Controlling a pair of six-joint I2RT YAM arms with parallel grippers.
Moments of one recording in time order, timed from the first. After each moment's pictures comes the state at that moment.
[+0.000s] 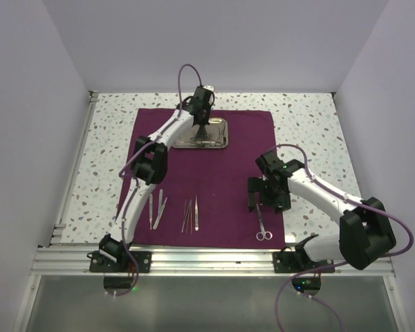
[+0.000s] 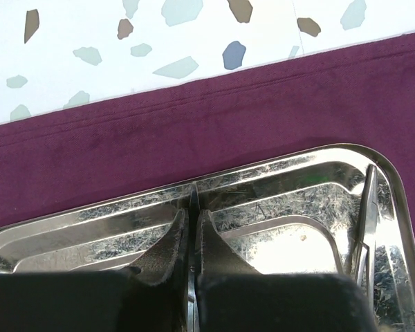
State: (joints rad) left arm -0.45 2.67 2.43 -0.59 -0.17 -0.18; right arm 0.51 1.34 0.84 -0.90 -0.02 0.57
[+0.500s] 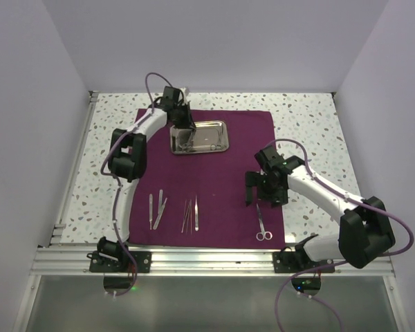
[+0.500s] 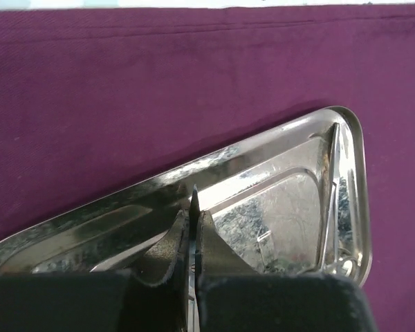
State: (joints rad) left arm -0.30 2.46 2.05 -0.43 0.28 -0.36; right arm 0.51 1.36 0.89 -0.88 -0.03 0.56
